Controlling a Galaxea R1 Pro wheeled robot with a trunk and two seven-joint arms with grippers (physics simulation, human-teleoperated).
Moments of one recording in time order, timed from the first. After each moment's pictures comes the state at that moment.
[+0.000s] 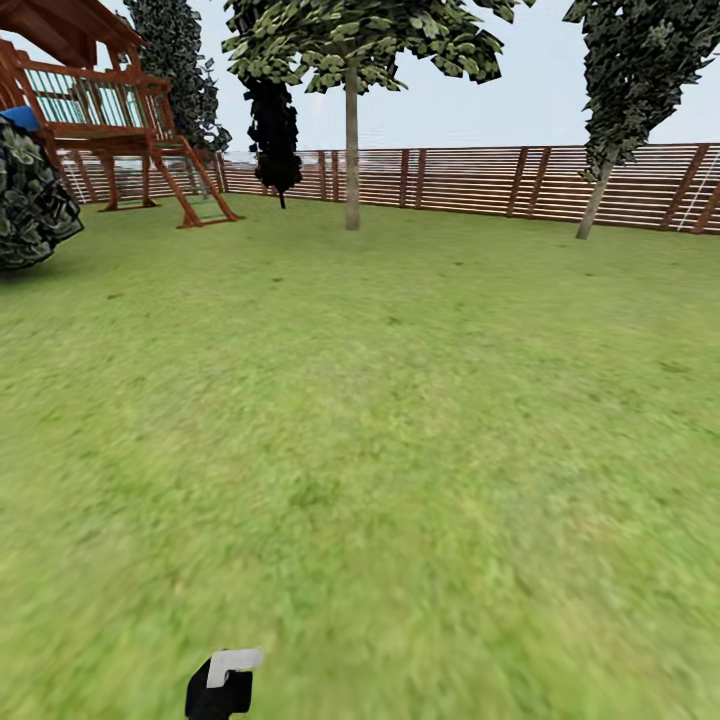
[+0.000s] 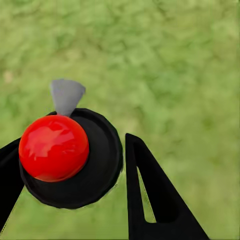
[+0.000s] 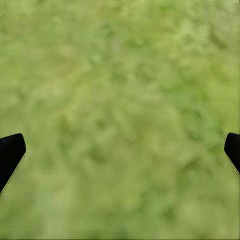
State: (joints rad) left arm -0.31 -0.06 0.19 -0.38 -0.21 -0.32 0.09; right arm -0.25 0.00 -0.46 -0.02 0.43 -0.78 0.00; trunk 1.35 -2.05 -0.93
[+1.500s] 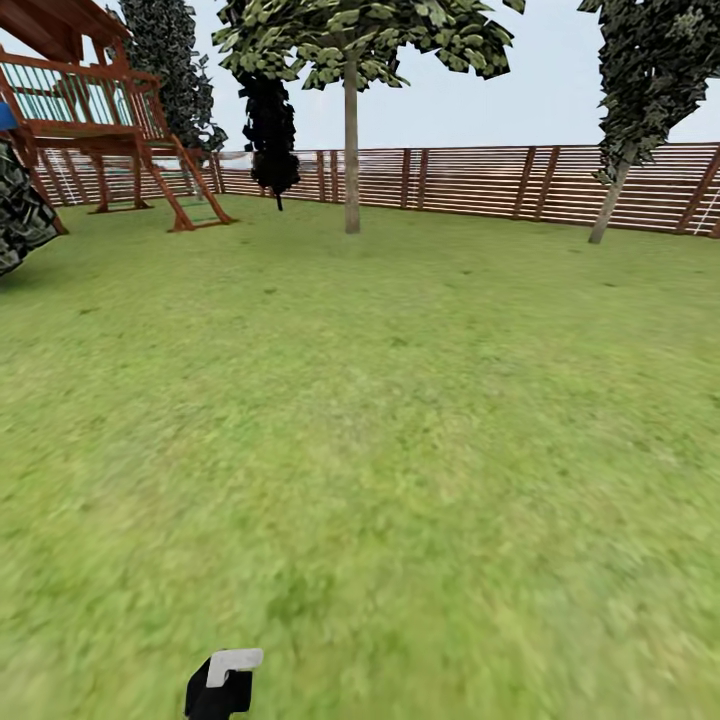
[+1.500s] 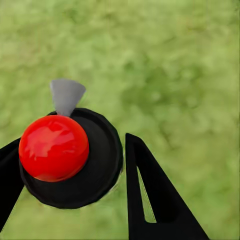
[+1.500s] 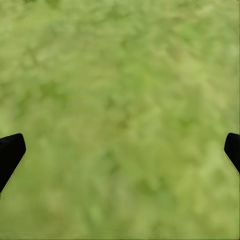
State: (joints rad) left arm -0.31 -0.06 0.19 -0.38 -0.21 -0.32 0.09; right arm -0.25 0.00 -0.46 -0.02 0.43 -0.78 0.00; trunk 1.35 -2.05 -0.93
